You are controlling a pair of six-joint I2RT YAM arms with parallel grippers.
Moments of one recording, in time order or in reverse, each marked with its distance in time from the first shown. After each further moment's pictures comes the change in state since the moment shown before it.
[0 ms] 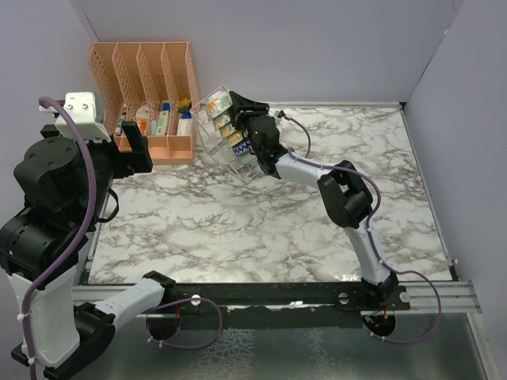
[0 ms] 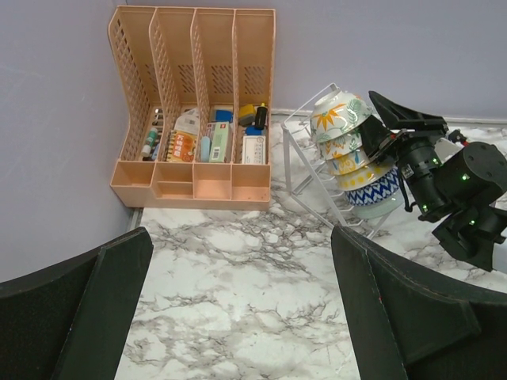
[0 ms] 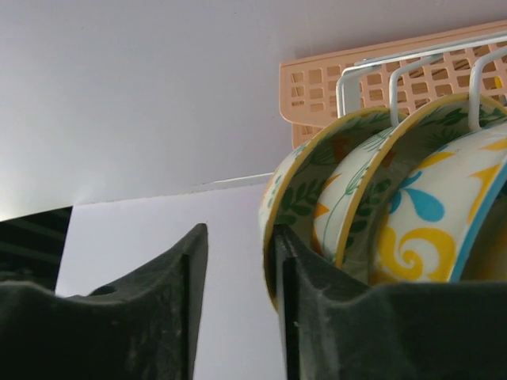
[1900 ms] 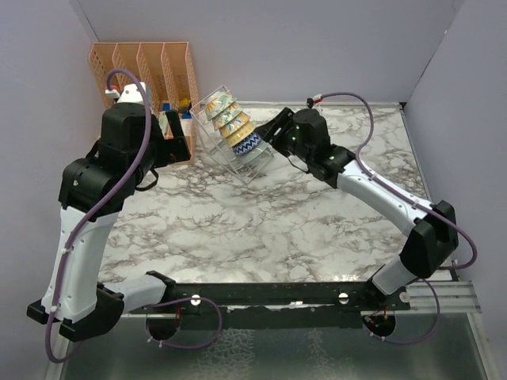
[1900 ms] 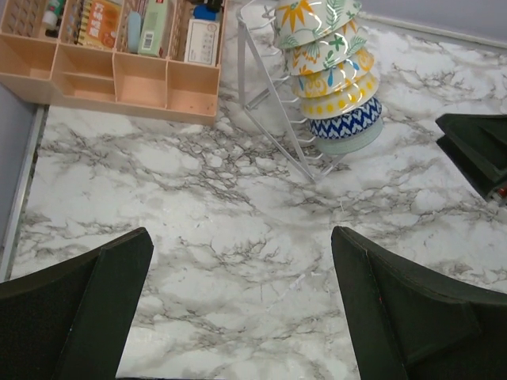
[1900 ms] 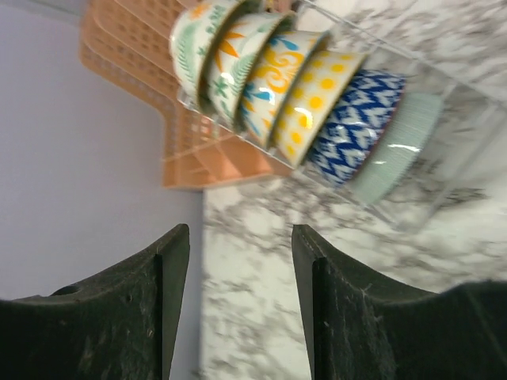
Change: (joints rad) left arm -0.006 0.172 -0.063 -0.098 0.089 -0.309; right arm -0.027 -0.713 -0.374 -0.795 -0.227 -0.687
